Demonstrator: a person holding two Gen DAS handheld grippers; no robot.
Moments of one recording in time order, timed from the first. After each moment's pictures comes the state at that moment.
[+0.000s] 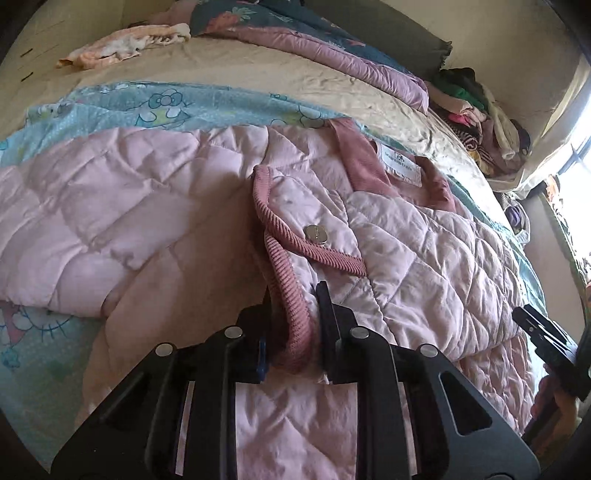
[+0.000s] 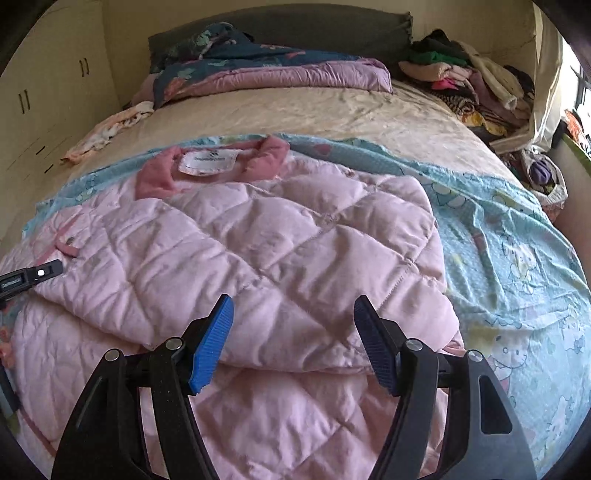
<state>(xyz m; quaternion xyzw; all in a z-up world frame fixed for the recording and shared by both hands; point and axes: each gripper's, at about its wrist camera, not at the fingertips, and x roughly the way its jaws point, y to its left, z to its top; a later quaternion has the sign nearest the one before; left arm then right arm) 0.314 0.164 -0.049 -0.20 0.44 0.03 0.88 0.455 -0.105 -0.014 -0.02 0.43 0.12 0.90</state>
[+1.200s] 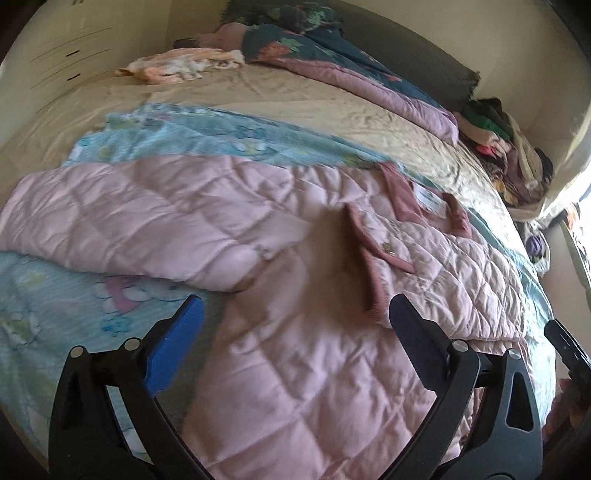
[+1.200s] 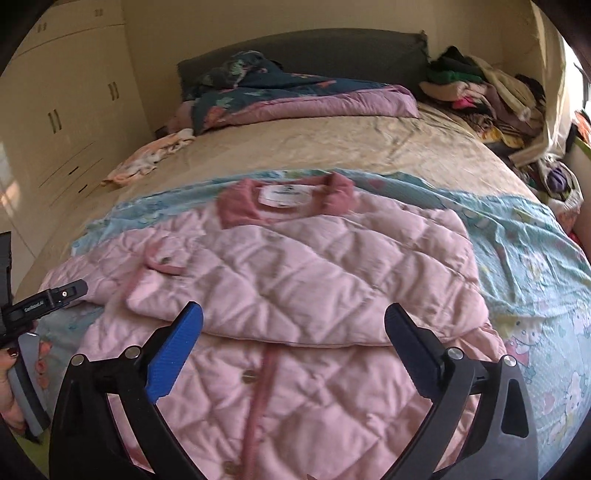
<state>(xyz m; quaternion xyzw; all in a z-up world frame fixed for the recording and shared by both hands) 0.229 0.216 0.003 -0.20 0.40 0.12 0.89 0.388 -0.042 0.055 0.02 0.38 0.18 0.91</state>
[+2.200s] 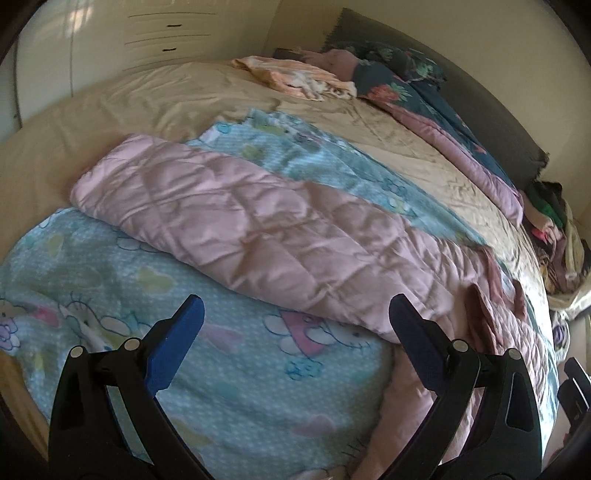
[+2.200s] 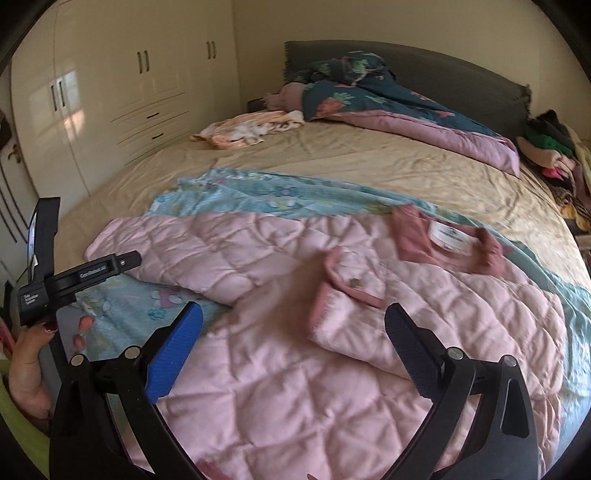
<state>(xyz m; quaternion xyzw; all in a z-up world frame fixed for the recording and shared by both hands) 0.153 0.359 -0.009 -0.29 0.35 0.26 0.85 0.349 0.168 0.082 -0.09 0.36 0.32 0.87</state>
